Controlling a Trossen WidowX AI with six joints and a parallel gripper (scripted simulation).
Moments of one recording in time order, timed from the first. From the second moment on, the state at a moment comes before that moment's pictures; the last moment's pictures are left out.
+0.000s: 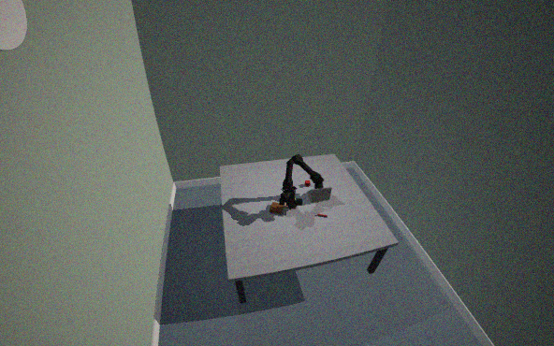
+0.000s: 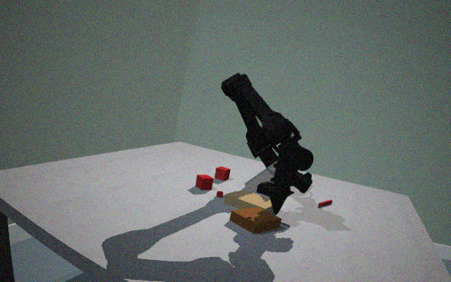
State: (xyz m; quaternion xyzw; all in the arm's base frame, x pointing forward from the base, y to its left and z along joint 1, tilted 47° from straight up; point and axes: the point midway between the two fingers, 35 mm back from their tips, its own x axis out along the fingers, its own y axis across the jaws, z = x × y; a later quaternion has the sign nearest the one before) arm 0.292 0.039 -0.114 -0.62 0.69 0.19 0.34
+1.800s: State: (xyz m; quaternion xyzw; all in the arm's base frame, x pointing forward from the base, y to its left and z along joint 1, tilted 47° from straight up) arm 0.283 0.015 -0.091 -0.62 0.69 0.19 0.34
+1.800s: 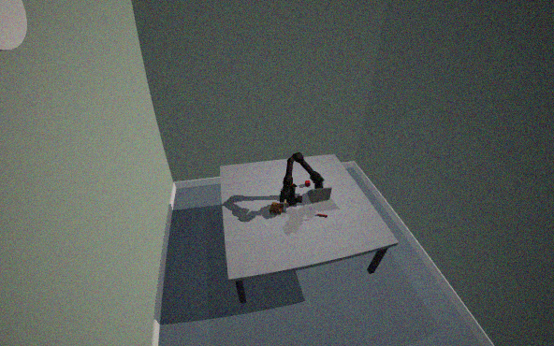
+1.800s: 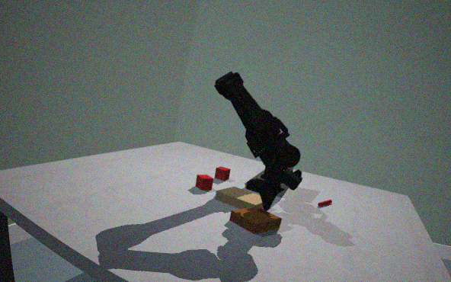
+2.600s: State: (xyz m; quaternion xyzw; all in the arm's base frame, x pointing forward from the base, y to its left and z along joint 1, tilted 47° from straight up) arm 0.283 0.015 -0.092 -0.62 0.69 0.19 0.33
